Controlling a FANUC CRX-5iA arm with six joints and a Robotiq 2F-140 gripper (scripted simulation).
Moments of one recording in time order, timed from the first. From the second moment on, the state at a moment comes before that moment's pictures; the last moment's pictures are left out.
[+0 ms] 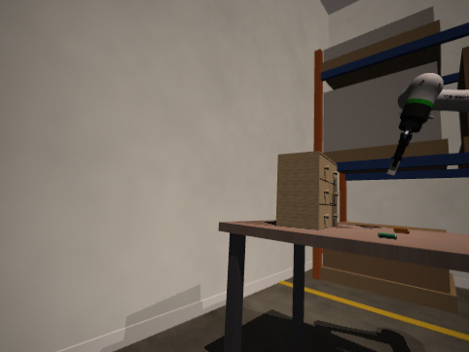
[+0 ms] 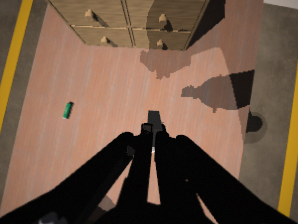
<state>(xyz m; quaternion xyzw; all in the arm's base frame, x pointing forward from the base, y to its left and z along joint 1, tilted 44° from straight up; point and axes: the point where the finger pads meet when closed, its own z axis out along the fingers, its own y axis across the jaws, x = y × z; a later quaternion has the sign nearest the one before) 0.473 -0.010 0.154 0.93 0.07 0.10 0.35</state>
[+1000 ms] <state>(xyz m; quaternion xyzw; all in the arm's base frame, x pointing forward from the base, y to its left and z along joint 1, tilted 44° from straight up) 0.458 -0.002 0.172 0.93 0.00 -0.06 0.37</state>
